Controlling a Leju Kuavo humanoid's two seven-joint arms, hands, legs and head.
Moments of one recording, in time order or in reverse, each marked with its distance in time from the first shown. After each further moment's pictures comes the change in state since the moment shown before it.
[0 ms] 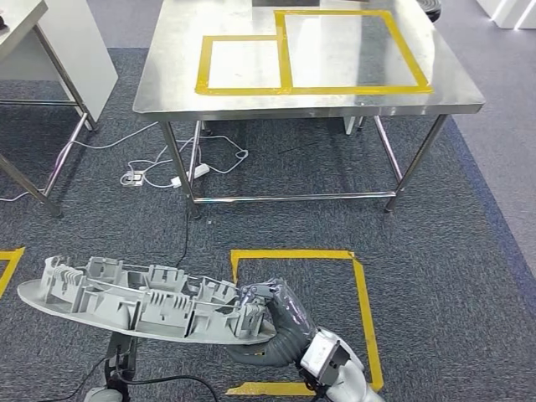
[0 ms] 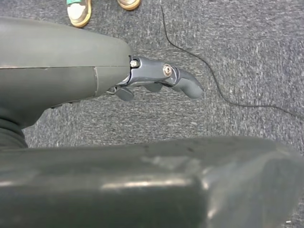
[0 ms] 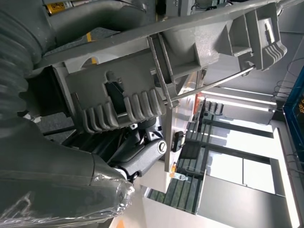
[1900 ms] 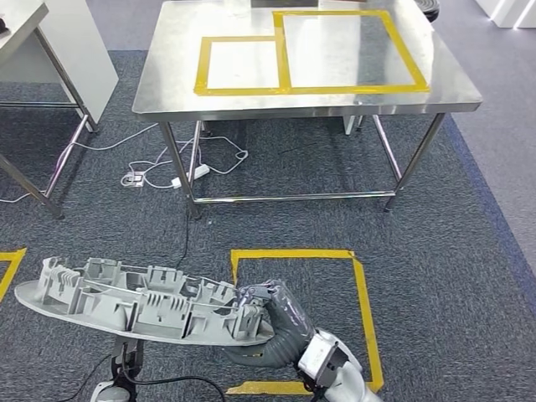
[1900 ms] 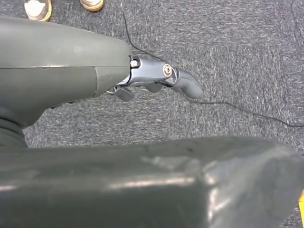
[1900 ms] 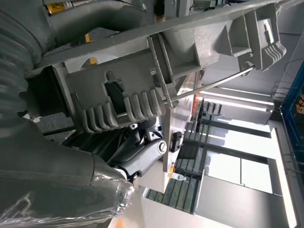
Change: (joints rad) left arm 0.000 -0.011 -0.061 -0.002 0.032 0.014 -0.163; right arm -0.004 0.000 0.020 0.000 -0.004 -0.013 0.000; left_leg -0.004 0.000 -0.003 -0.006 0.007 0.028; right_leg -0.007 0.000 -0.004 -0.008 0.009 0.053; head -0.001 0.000
